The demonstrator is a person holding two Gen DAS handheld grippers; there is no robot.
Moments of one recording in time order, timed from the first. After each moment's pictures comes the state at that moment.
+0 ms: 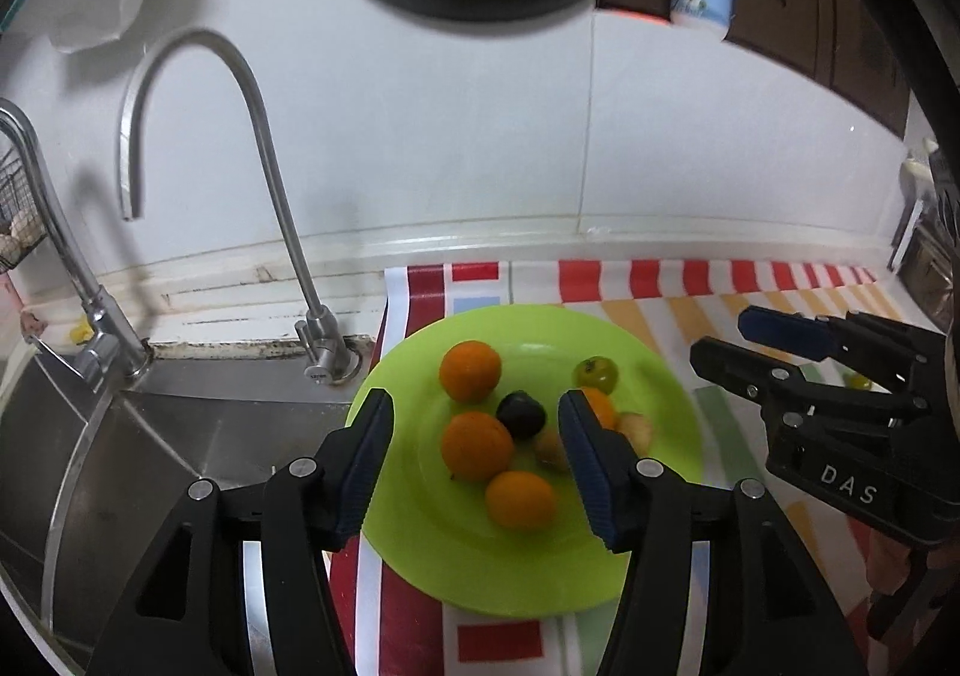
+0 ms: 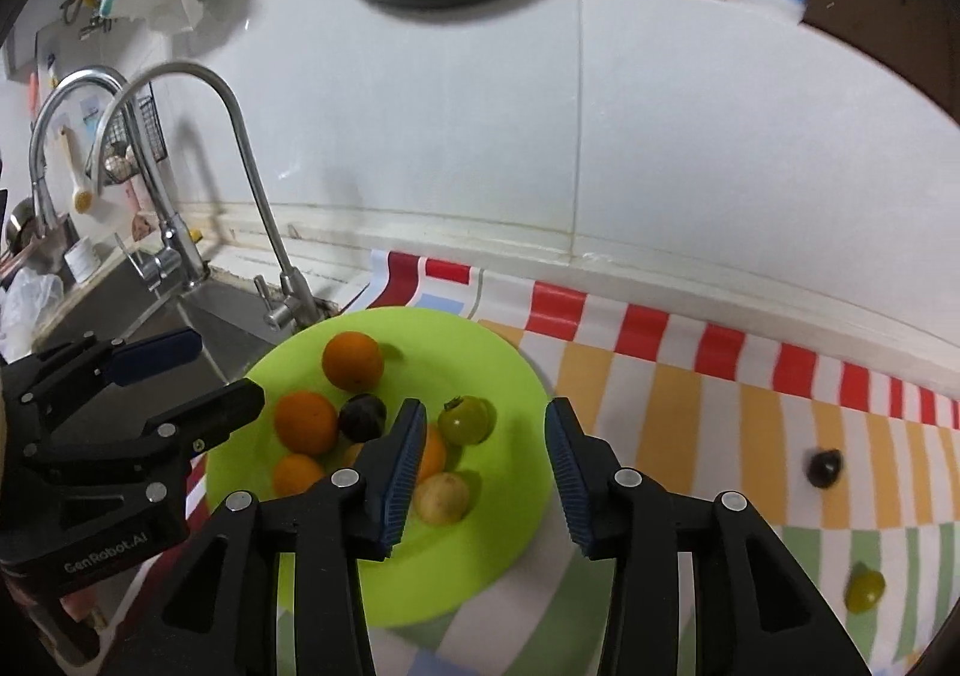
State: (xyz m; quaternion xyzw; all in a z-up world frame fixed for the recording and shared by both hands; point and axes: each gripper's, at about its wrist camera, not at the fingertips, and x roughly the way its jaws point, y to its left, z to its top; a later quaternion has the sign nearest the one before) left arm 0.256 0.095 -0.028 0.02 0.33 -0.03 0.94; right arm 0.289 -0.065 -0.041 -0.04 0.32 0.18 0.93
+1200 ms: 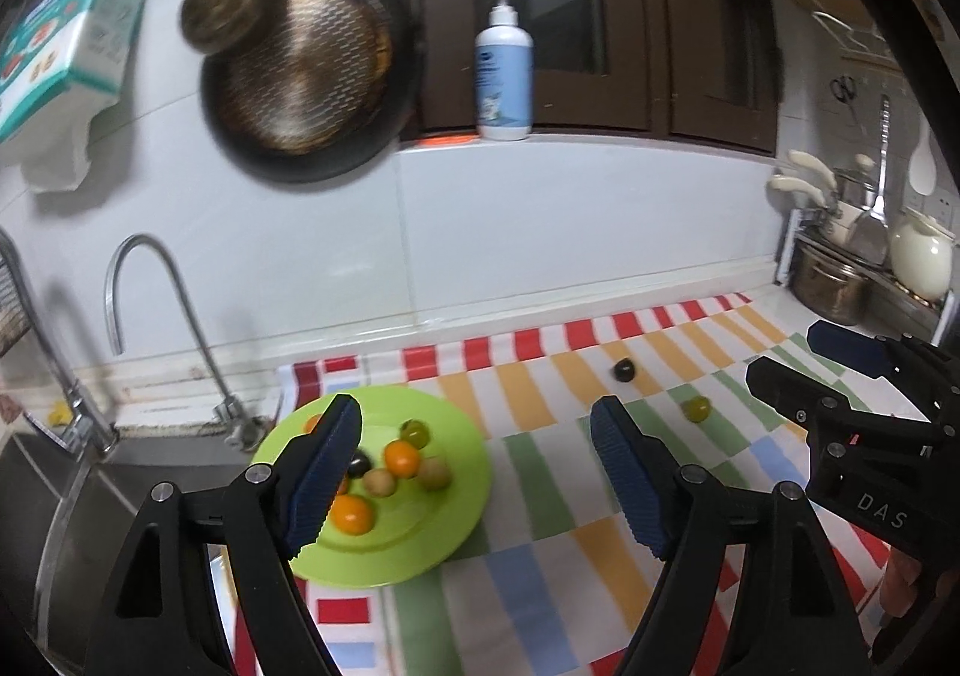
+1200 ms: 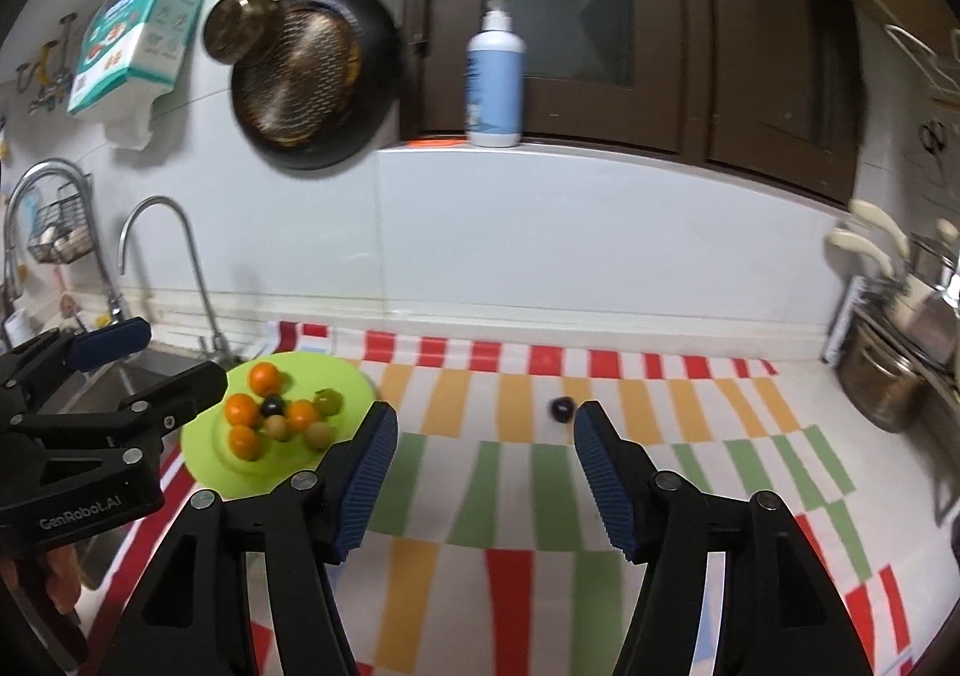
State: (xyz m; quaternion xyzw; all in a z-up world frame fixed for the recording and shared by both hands) left arm 0.170 -0.004 0.033 0.05 0.23 -0.12 0.96; right arm 0.134 -0.176 0.024 -0.02 0.22 0.00 0.97
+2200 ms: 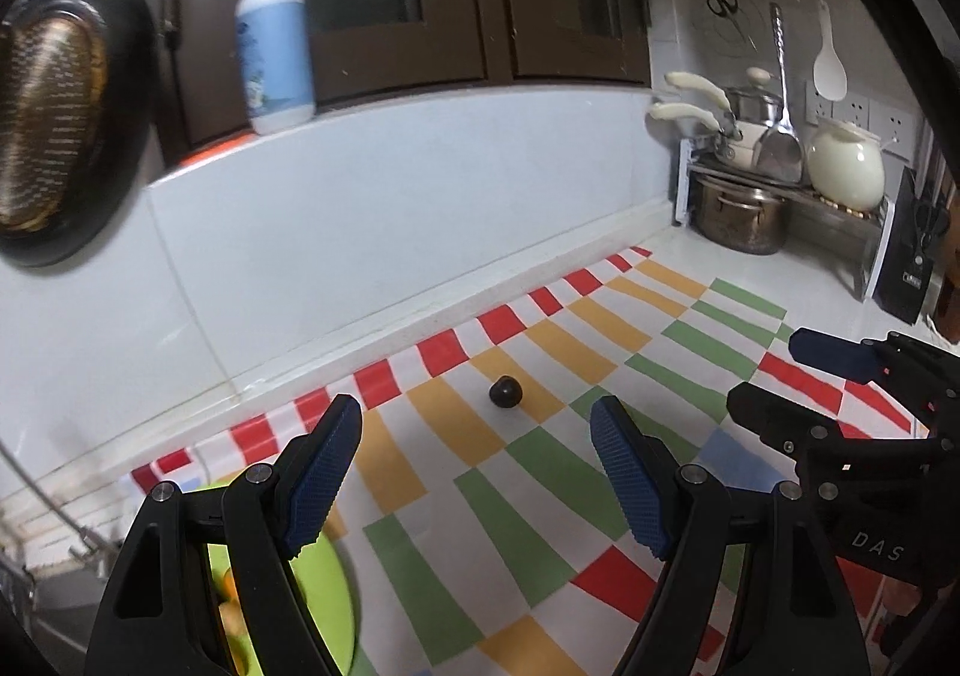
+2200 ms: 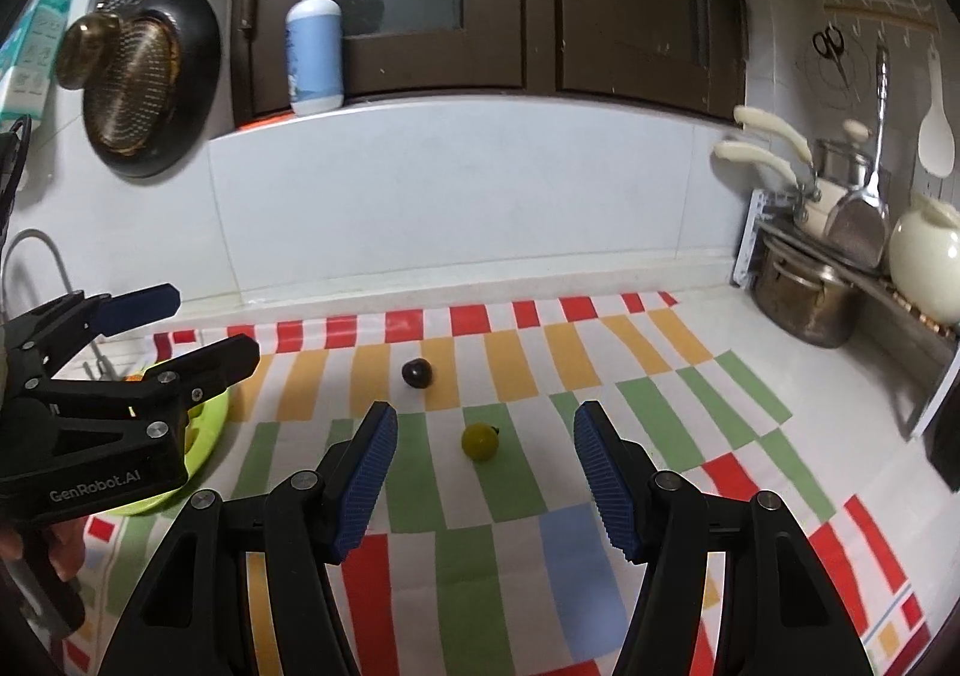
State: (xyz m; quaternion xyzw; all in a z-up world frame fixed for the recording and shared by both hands) left arm 0.254 -0.106 0.001 0.14 0.24 -0.28 0.92; right arm 0.157 -0.252 -0.019 0.04 0.25 -0.11 0.96
